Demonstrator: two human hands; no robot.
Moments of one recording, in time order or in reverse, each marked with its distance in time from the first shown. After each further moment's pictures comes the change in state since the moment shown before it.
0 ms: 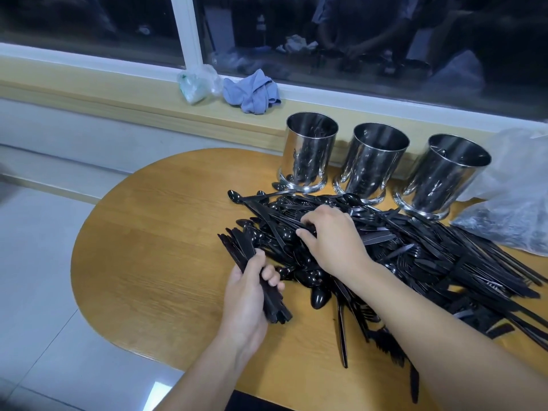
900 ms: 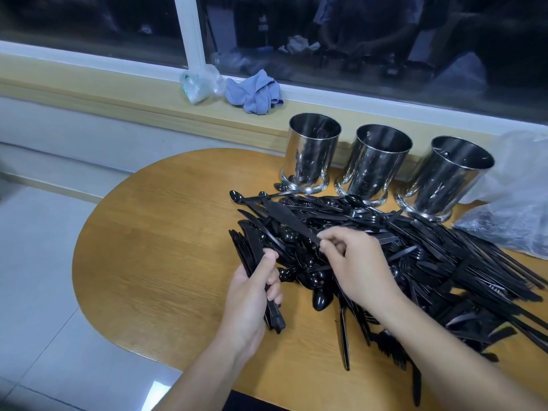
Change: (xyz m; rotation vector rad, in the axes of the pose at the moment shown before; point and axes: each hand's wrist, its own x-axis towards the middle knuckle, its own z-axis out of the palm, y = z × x) left_hand 0.001 0.000 -0.009 0.237 -0.093 0.095; right_hand -0.055 -0.003 -0.031 0.438 0.036 0.161
